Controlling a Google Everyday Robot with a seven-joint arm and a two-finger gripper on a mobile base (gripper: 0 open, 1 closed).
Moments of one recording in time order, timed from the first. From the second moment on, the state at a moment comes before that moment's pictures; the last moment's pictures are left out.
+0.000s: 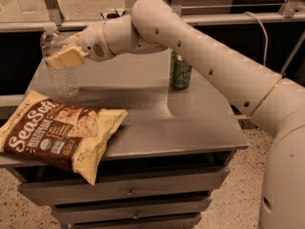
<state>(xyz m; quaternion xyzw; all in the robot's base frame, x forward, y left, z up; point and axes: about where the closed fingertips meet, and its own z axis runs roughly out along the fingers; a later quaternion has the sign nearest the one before) 0.614 0.221 0.945 -0.54 0.59 0.41 0.44</state>
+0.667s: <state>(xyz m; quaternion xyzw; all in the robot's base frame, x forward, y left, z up) 0.593 0.228 0.944 -0.54 0.58 0.41 0.46</state>
